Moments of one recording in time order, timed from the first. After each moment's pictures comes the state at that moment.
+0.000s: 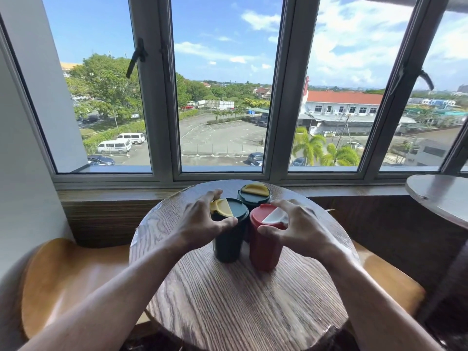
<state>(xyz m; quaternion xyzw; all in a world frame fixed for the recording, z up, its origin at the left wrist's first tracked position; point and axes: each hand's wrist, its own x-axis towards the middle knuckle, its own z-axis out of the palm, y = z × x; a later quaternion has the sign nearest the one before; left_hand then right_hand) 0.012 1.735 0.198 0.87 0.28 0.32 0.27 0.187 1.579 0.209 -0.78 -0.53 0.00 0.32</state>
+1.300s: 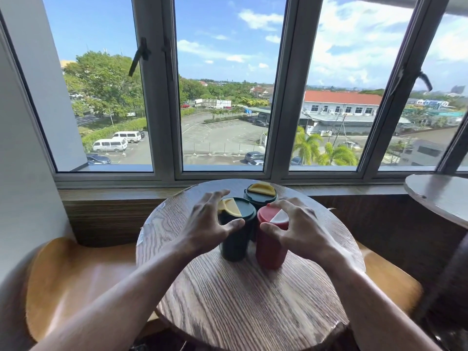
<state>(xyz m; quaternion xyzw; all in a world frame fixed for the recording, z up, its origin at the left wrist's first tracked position) 0.005 1.735 0.192 0.88 0.25 0.33 0.24 0.167 1.586 0.205 -0.79 -0.52 -0.03 0.33</state>
